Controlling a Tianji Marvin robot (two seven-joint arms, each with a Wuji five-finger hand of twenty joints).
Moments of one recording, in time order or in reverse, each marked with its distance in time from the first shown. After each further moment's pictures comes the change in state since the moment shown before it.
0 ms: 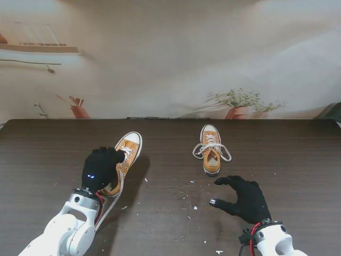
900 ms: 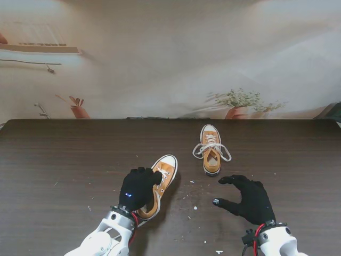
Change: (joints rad) left arm -0.041 -0.016 0.311 -0.018 -0.084 0.130 -0.046; right arm -0.031 -0.006 0.028 -0.022 0.004 -0.007 -0.020; left_hand 0.000 -0.001 0.008 0.000 0.016 -0.005 -0.004 0.000 0.001 0.015 -0.026 0.009 -0.001 0.003 -0.002 0.010 -0.016 0.000 0.000 0.012; right_hand 0.000 0.000 0.000 0.000 0.000 0.000 -0.009 0.000 0.000 0.000 0.000 0.000 0.000 0.000 0.000 0.000 0.000 0.001 0.000 0.000
